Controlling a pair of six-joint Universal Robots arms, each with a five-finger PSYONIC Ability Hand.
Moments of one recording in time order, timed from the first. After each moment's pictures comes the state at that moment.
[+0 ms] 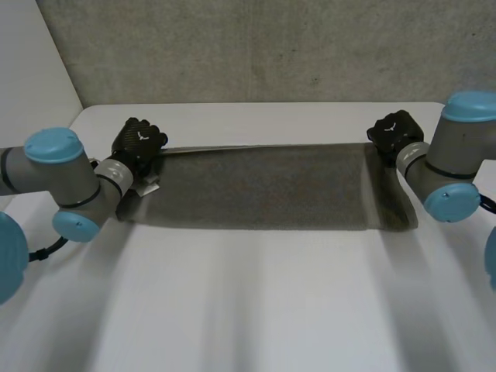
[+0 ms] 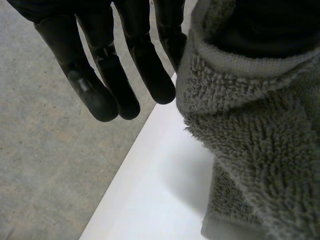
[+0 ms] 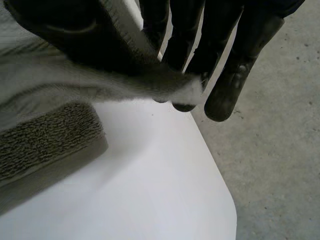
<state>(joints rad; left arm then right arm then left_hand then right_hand) 4.50 -2.54 -0.96 3.44 -1.28 3.86 1.79 -0.57 0.69 0.07 1.46 2.32 1.45 1.49 1.51 1.49 1.48 1.19 1.18 1.19 1.19 1.03</state>
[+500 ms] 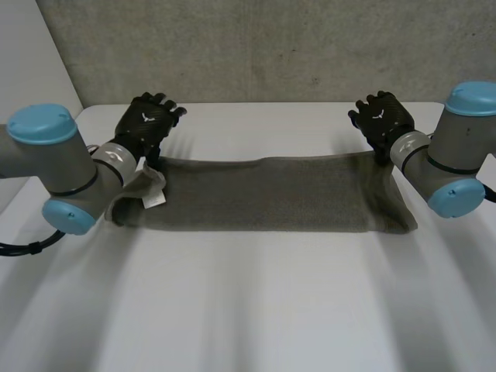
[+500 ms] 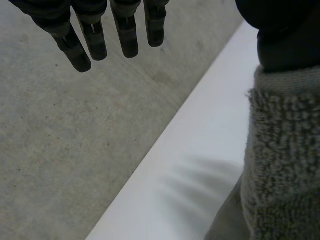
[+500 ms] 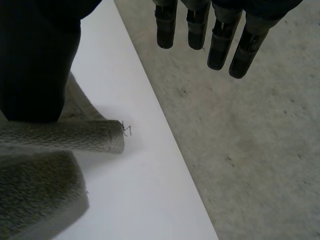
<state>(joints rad) 4.45 -2.35 -1.06 3.39 -1.27 3.68 1.81 -0.66 0.77 0.01 1.33 2.32 0.26 0.26 0.25 0.26 0.22 0.23 0.25 0.25 0.26 0.06</state>
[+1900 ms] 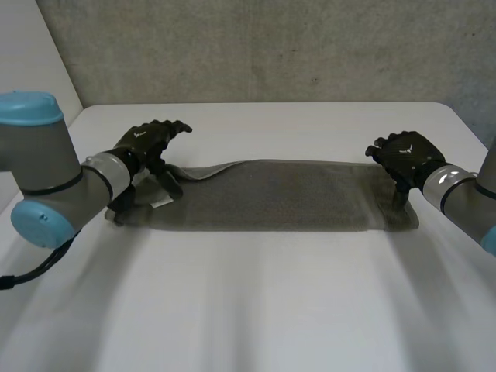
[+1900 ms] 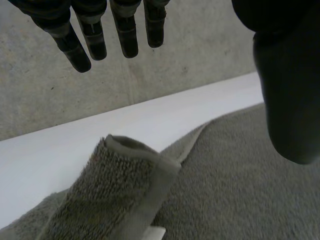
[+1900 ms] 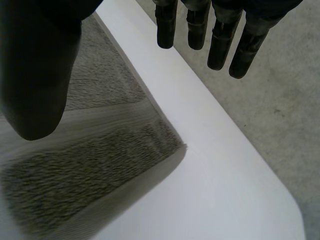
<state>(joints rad) 4.44 -2.19 -1.20 3.15 -1.28 3.14 1.70 -0.98 1.32 -0.03 1.25 2.50 0.26 0.26 0.24 0.26 0.22 0.23 0.25 0.25 0.26 0.06</state>
